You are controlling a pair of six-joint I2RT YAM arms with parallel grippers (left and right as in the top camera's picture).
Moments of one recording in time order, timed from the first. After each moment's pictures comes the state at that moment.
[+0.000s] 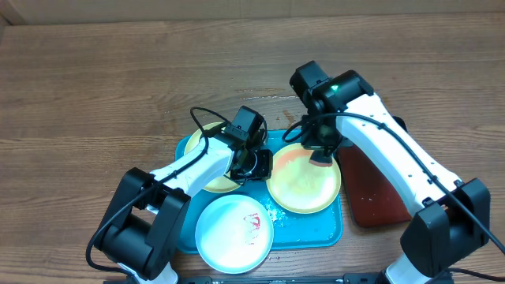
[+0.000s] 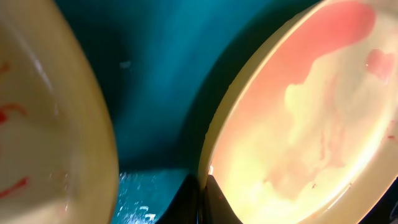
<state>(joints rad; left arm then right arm) -0.52 1.82 1.04 -0.55 0.41 -0.53 0.49 1.80 1.58 -1.34 0.12 0.57</state>
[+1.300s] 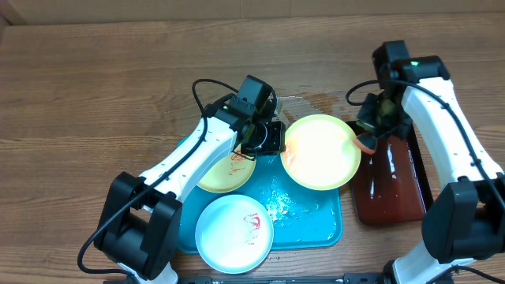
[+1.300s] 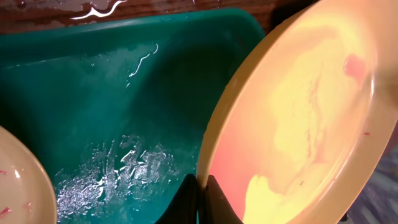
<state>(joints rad) -0.52 1.82 1.31 -0.70 0.45 -0.51 0.08 1.80 1.54 -1.29 0.05 0.60</state>
